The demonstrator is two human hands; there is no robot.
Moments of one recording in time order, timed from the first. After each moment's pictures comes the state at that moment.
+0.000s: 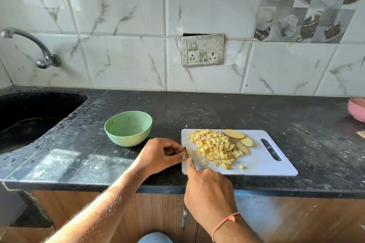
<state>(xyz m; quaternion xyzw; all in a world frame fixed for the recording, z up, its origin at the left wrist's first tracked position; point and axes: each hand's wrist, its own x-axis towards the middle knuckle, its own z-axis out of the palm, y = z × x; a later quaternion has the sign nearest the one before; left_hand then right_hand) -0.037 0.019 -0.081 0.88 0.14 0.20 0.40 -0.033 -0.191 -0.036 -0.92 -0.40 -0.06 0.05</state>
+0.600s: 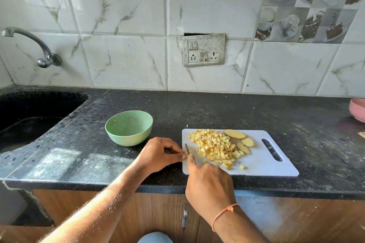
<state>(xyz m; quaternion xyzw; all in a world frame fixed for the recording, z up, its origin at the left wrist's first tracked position) -0.034 0.023 -0.081 0.86 0.15 0.17 0.45 -0.019 -0.183 -0.040 -0.91 -0.40 -0.07 0.06</state>
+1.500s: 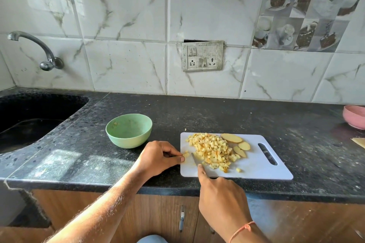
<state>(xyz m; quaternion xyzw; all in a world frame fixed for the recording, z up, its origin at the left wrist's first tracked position) -0.037 0.018 -0.083 0.88 0.15 0.20 0.41 -0.015 -0.222 -0.045 -0.92 -0.39 -0.05 0.06</state>
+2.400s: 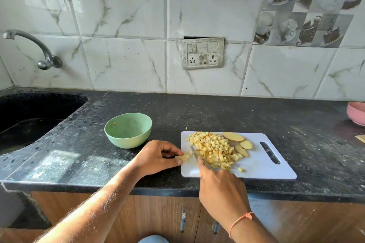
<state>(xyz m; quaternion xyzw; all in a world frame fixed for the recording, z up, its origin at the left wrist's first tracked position) -0.036 0.033 -0.083 0.88 0.09 0.15 0.45 0.003 -0.210 -0.054 -0.91 -0.38 -0.08 0.12</state>
